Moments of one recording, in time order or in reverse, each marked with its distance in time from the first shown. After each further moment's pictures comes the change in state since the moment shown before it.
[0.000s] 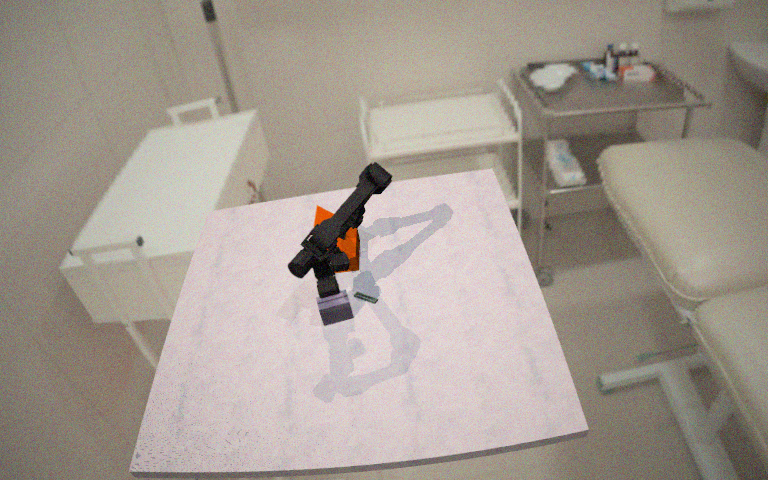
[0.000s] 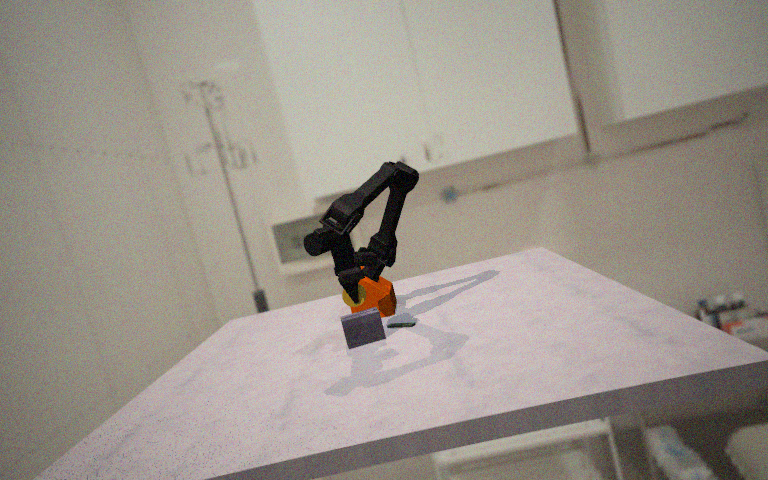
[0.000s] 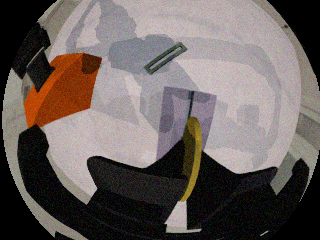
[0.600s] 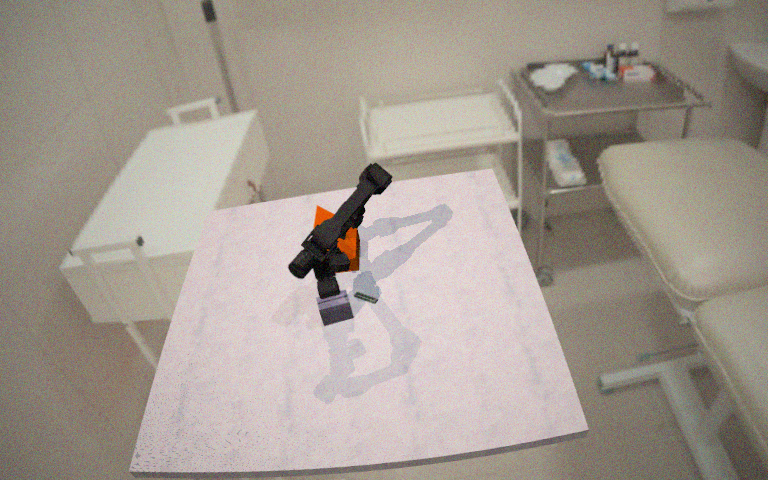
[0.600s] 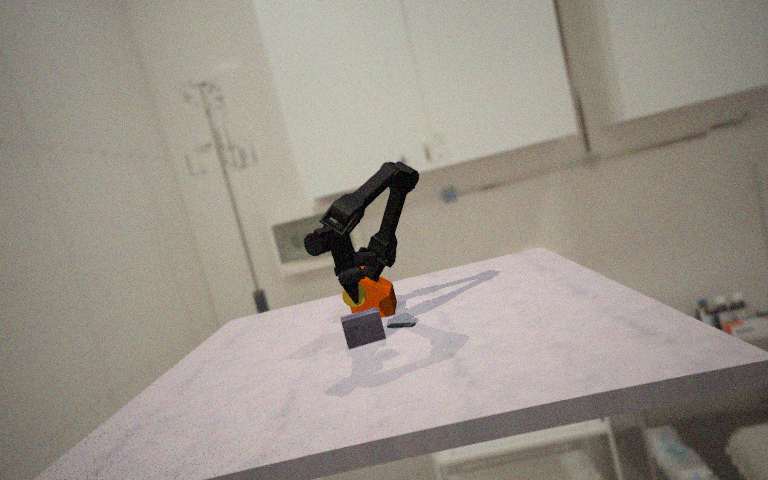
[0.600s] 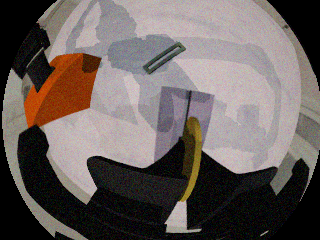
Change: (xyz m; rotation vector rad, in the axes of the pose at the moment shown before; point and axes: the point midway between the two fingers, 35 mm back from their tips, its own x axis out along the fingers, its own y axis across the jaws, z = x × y) arm 0.000 -0.003 0.000 -0.002 0.002 0.001
